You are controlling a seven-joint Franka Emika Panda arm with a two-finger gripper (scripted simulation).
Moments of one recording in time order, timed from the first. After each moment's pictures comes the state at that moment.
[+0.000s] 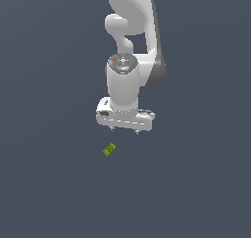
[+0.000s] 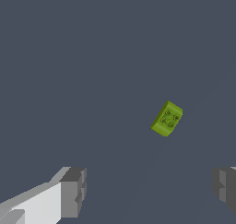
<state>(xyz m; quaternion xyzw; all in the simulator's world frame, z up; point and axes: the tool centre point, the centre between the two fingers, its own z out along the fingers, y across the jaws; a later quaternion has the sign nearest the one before) 0.039 -0.003 0.163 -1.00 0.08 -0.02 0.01</state>
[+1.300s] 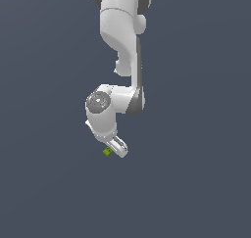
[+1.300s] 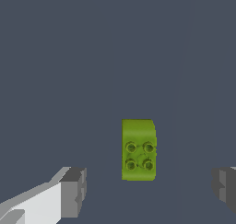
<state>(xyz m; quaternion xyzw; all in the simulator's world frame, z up) 0.057 -0.076 0.063 -0.94 0.35 0.00 0.00</state>
